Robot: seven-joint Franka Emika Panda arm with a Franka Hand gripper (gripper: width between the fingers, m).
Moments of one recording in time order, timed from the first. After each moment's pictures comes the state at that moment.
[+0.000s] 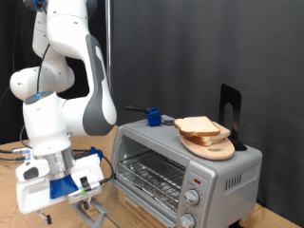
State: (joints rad) arm 0.34 0.32 -0.56 -2.39 0.91 2.79 -0.05
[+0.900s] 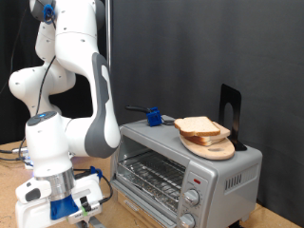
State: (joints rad) arm 0.26 0.44 -0.47 -2.33 1.02 2.82 -0.27
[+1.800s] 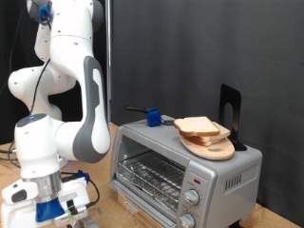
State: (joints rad) arm 0.19 0.44 -0.45 -2.34 1.10 2.85 -0.37
